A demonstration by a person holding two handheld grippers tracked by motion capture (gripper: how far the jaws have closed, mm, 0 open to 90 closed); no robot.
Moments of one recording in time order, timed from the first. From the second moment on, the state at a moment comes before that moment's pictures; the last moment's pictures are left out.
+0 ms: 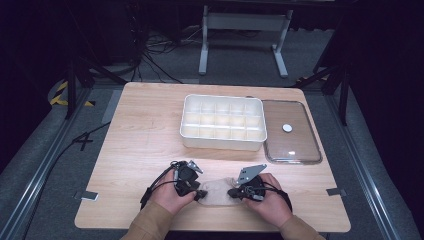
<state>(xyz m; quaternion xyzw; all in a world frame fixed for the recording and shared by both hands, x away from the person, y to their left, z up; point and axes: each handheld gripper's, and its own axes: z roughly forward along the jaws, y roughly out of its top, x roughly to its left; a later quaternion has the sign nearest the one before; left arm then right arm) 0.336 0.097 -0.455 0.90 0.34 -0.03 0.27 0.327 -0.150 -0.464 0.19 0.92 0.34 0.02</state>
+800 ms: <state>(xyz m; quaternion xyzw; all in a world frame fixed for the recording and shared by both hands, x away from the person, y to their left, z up) 0.330 0.100 -0.445 0.90 0.34 -0.02 0.27 0.330 -0.163 -0.453 0.21 0.91 0.34 0.05</state>
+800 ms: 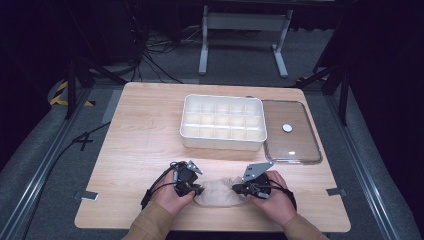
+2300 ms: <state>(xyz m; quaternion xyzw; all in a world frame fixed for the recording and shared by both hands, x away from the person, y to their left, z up) 0.321 0.097 -0.402 0.89 0.30 -0.04 0.35 0.310 -0.121 -0.469 0.17 0.91 0.37 0.03</state>
